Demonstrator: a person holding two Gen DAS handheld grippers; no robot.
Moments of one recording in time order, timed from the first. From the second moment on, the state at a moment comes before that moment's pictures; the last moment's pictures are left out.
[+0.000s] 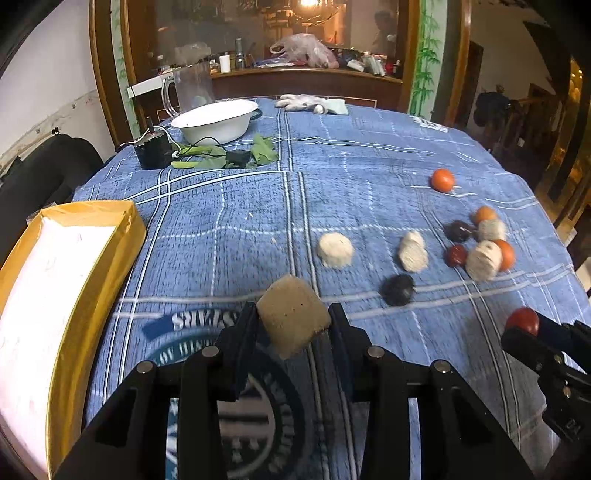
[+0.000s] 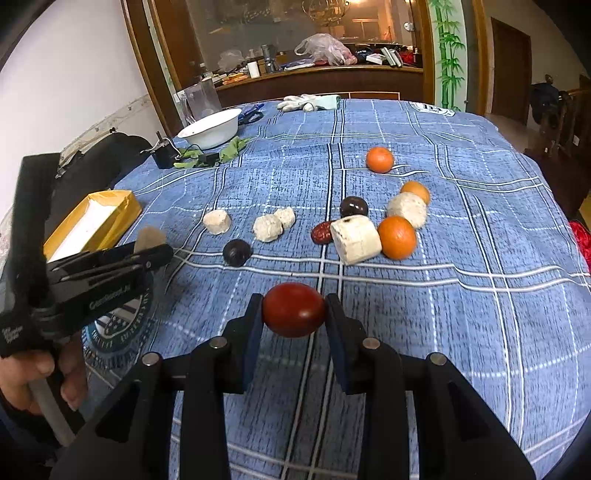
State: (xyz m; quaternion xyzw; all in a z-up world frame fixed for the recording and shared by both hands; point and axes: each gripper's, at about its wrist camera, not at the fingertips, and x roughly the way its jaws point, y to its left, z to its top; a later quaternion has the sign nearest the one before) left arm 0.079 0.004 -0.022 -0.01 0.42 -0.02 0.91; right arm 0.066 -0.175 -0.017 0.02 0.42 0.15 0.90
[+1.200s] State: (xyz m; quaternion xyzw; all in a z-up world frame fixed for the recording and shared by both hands) left arm -0.020 0.143 0.030 -0.07 0.35 0.11 0.93; right arm 0.021 -0.084 0.021 -0.02 0.37 0.24 0.90
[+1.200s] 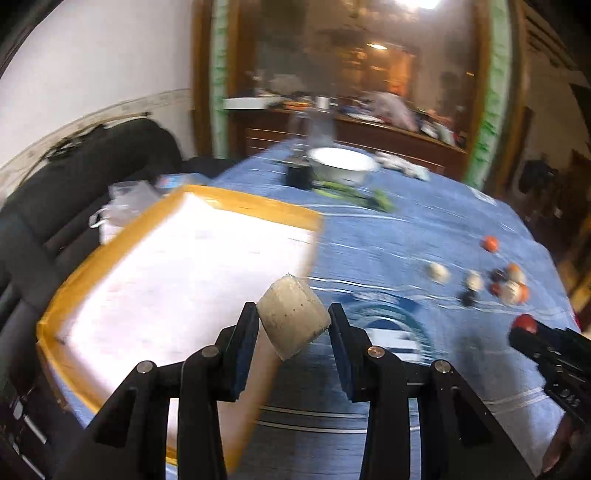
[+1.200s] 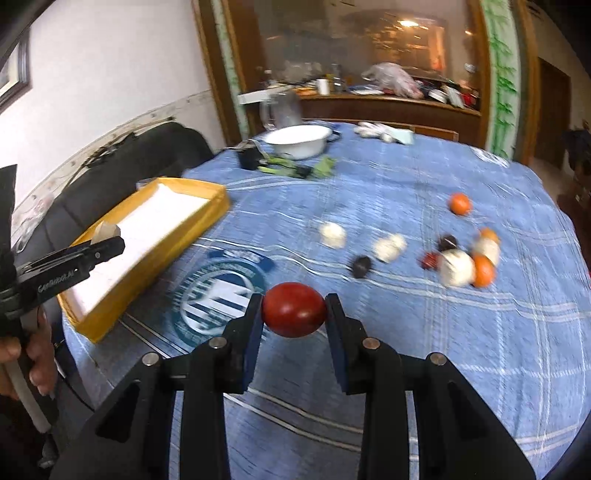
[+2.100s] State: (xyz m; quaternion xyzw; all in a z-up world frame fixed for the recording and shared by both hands) left arm -0.023 0.264 -0.022 -0.11 0.42 0.26 0.86; right arm 0.120 0.171 -0.022 -0.10 0.40 0.36 0.83
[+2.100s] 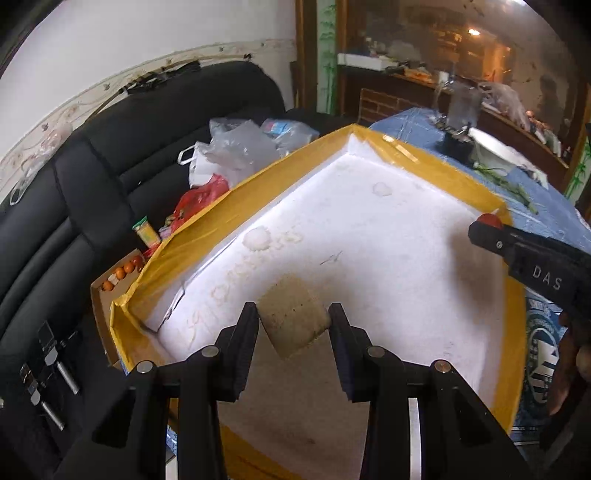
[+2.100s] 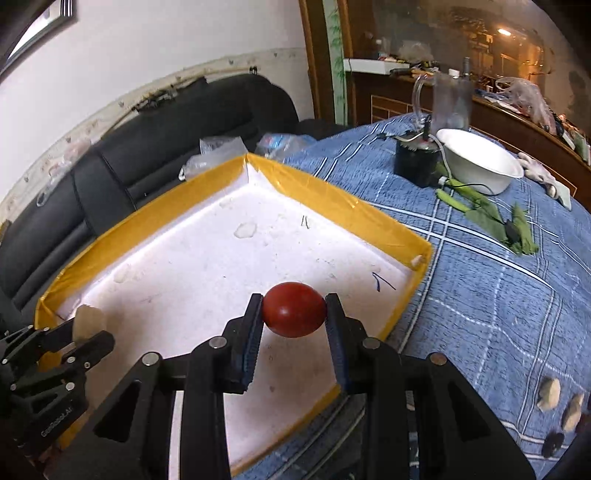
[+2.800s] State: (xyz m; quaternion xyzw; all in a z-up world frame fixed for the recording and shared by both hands) left arm -0.034 0.238 -0.022 -0.10 0.42 0.30 0.85; right arm 0.114 0.162 -0.025 -0.16 0.43 0.37 0.81
